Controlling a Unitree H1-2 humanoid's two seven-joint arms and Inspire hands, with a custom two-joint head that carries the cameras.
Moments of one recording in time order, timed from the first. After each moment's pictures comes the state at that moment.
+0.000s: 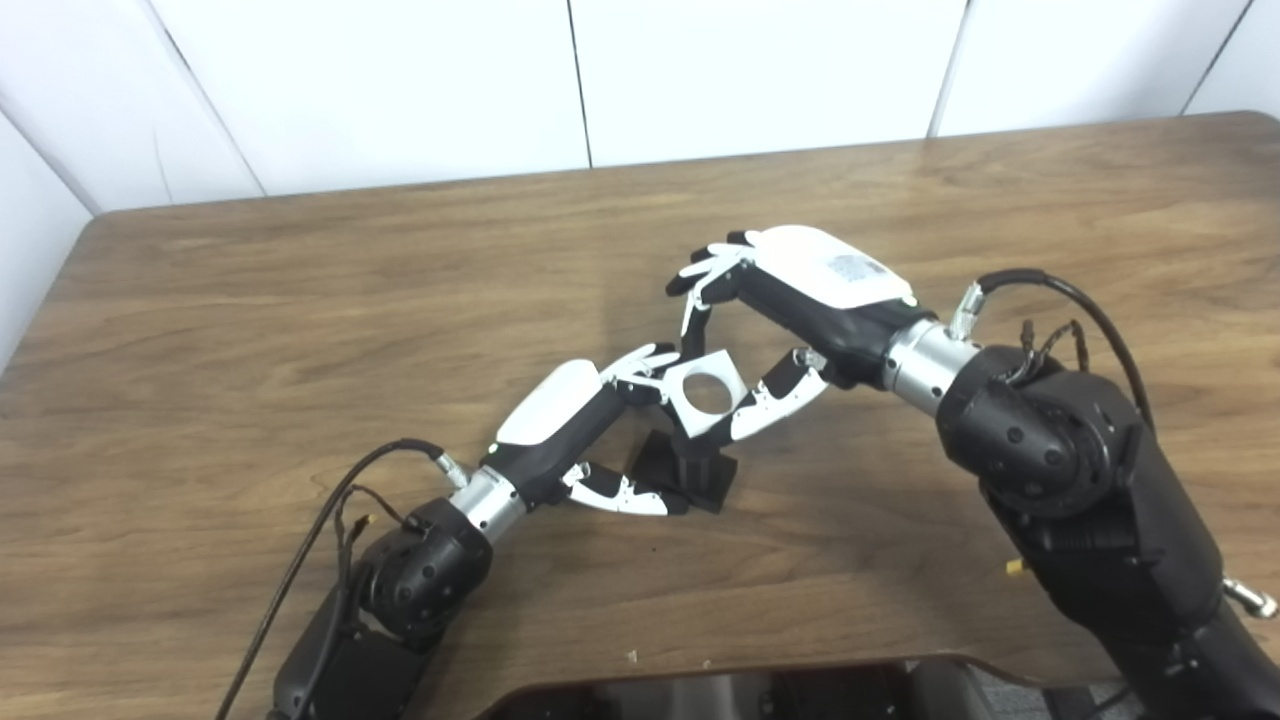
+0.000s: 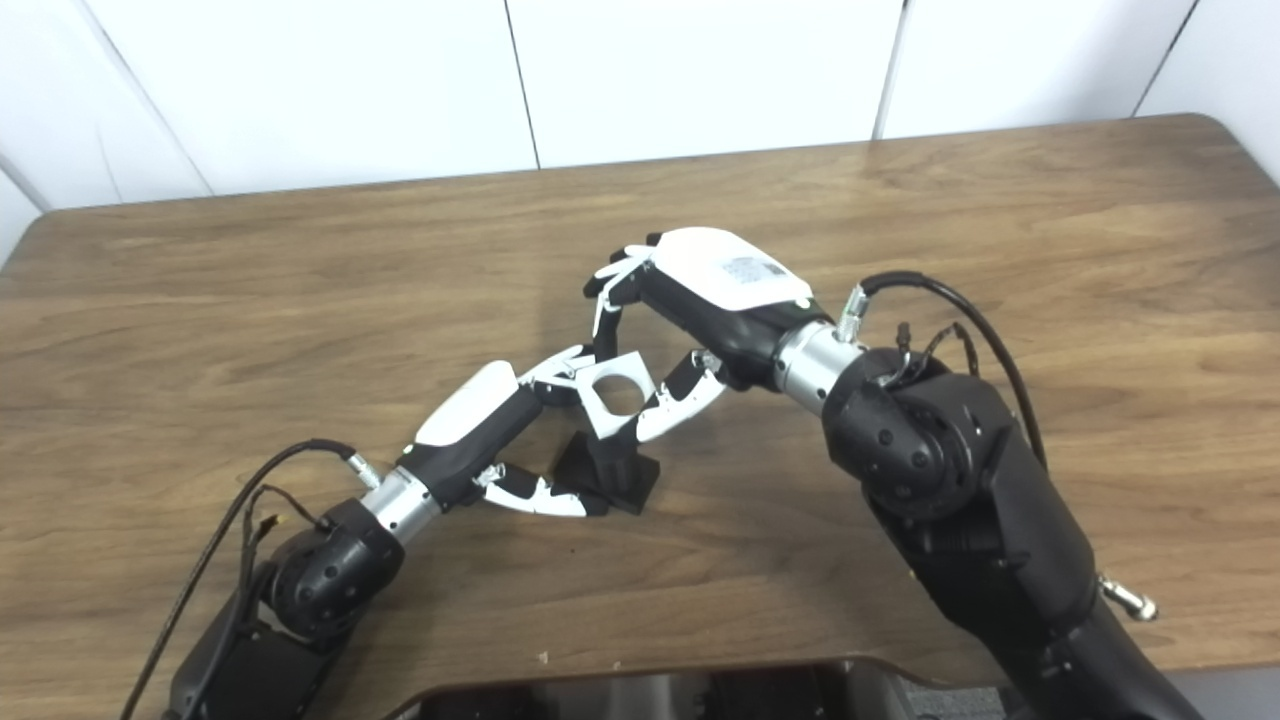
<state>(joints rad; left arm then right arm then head) -0.21 0.28 -0.43 0.05 0.45 -0.21 -0.21 -0.40 -0.35 0.38 -0.58 -0.77 0.42 0.74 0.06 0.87</state>
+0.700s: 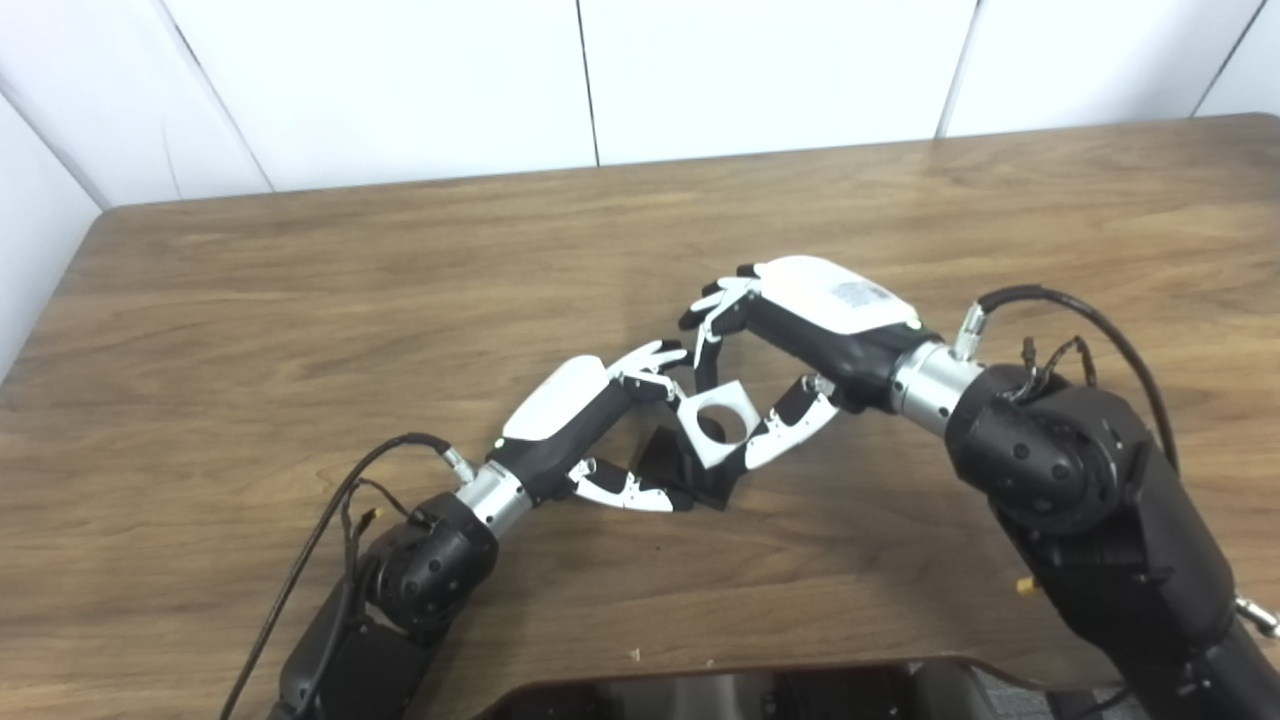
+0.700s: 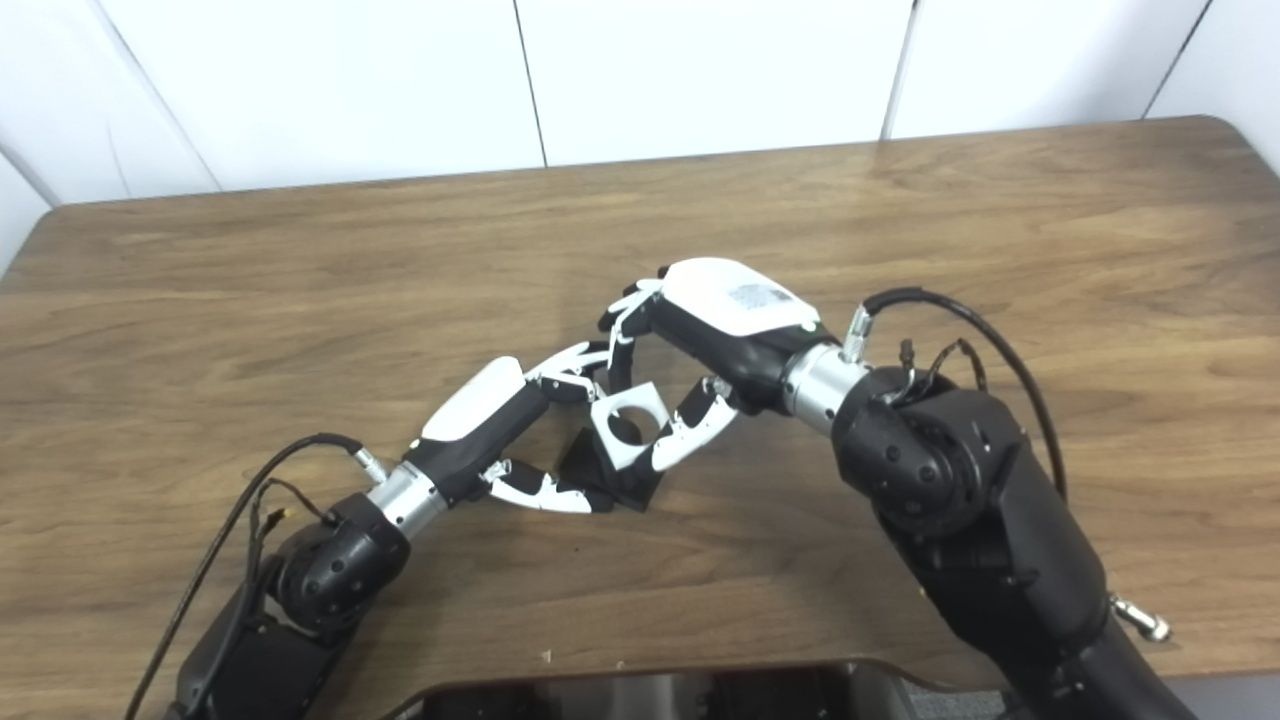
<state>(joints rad) -0.22 0.28 -0.43 0.05 0.46 -0.21 -0.21 -0.35 -0.34 0.39 -0.58 -0.77 0.42 0.78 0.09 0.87</state>
